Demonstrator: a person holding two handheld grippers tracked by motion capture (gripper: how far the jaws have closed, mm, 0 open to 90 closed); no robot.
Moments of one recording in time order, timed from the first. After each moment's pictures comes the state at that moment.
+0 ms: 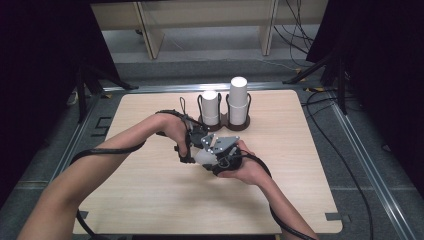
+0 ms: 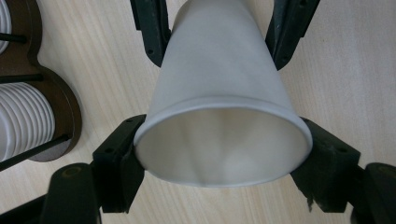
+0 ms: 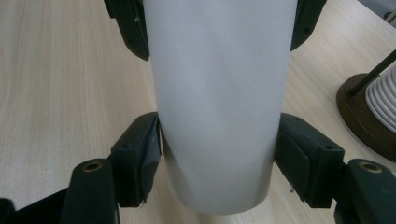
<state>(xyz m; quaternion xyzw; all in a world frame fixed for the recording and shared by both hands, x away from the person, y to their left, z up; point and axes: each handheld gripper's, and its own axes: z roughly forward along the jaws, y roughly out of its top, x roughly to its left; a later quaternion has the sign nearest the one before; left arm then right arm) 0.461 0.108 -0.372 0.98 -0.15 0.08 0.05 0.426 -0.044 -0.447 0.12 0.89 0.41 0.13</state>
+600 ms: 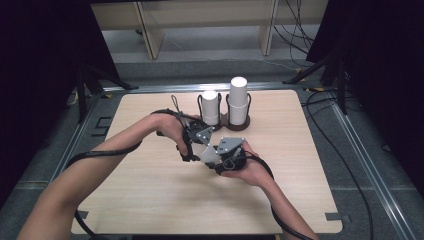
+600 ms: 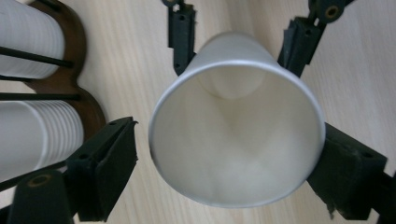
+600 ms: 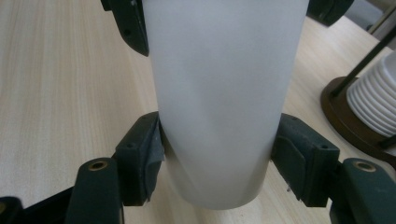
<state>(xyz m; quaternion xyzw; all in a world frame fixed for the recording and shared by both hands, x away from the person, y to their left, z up) 0.463 0.119 -0.369 0.97 -0.10 0.11 0.18 0.422 -0.056 -0.450 0.14 0.88 0.43 0.14</state>
